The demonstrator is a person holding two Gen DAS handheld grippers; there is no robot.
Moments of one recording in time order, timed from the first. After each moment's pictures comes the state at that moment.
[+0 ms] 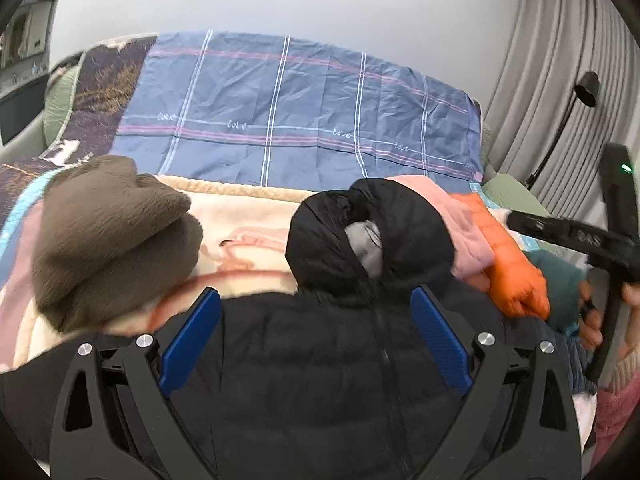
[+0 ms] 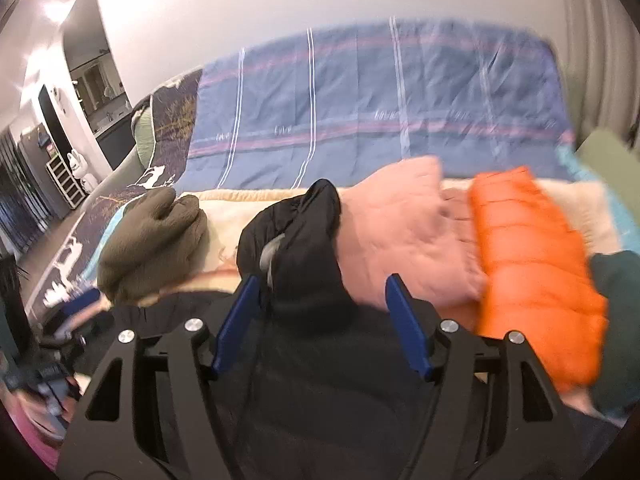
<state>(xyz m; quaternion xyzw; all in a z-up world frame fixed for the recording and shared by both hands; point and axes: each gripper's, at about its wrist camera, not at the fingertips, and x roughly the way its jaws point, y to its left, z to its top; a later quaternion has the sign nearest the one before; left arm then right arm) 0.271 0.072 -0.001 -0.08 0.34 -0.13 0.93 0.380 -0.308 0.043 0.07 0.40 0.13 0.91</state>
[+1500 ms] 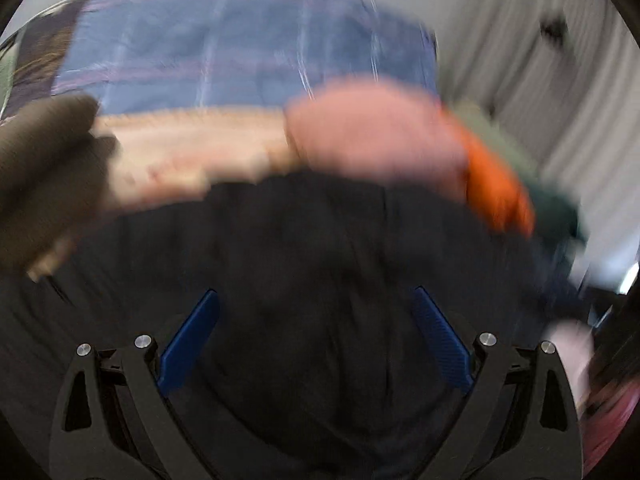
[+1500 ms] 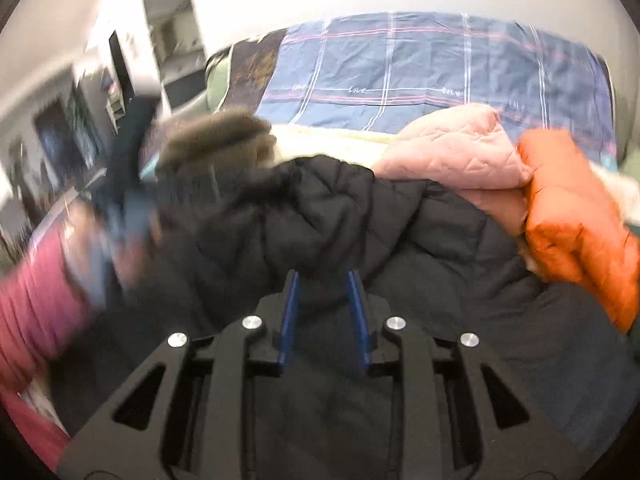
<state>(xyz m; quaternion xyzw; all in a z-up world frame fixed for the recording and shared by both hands) 0.244 0.009 -0.104 -0.01 0.43 -0.23 0.87 0.207 -0.297 -0.030 0.02 0.37 0.23 0.90</state>
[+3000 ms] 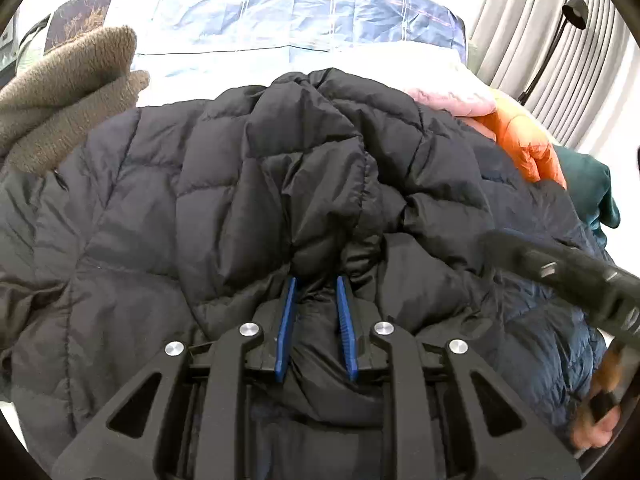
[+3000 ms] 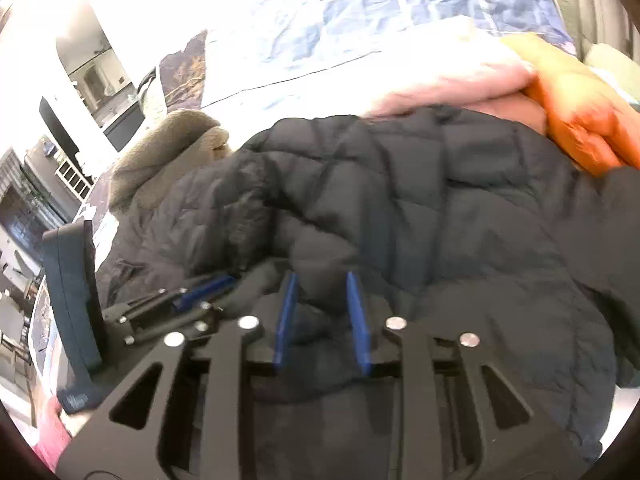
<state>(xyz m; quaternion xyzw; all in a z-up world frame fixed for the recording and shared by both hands) 0.205 -0.002 -0.137 -0.03 0.43 -0.16 0.89 0.248 -0.235 -0.096 0.10 0.43 0.13 0.89</state>
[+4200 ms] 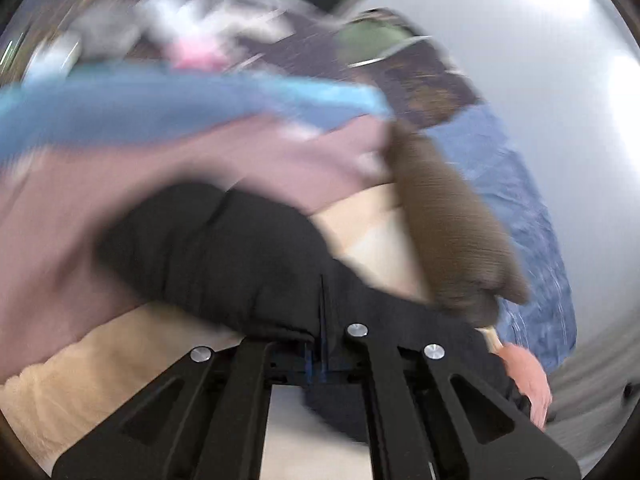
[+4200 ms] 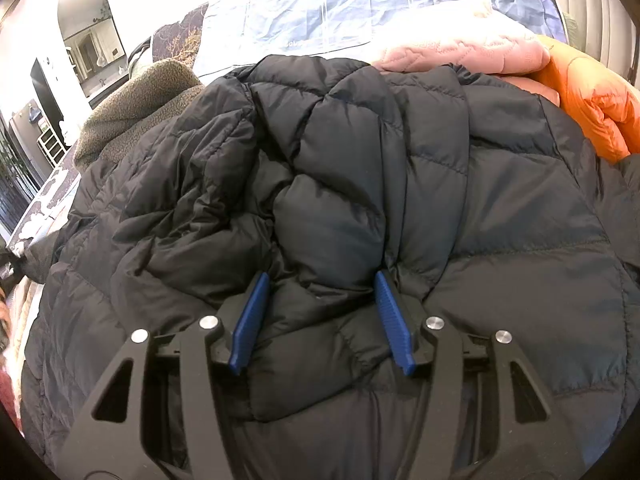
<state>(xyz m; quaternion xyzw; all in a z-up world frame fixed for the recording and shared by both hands) 0.115 0.418 -0.111 -0.41 0.27 0.17 0.85 0.239 -0.220 -0.136 0.05 0.42 0.11 0.90</state>
